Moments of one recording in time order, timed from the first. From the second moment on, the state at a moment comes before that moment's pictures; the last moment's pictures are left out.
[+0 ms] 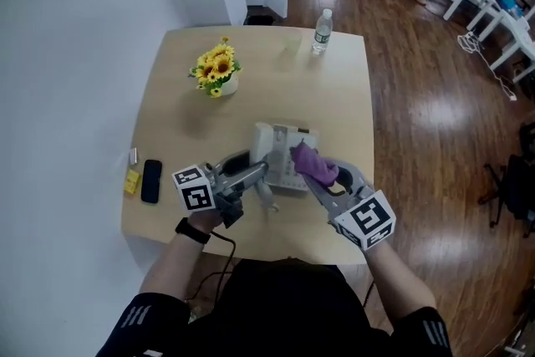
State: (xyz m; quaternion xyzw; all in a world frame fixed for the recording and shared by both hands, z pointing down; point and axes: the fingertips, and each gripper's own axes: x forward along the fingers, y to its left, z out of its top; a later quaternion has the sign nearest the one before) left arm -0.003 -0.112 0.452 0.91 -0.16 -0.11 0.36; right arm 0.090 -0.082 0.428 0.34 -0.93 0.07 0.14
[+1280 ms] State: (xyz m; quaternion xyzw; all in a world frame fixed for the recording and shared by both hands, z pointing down) left arm -0.071 -0.033 0.355 0.92 0.01 -0.23 0.32; right arm -0.059 -0.043 0.357 0.13 -0.86 -0.36 0.33
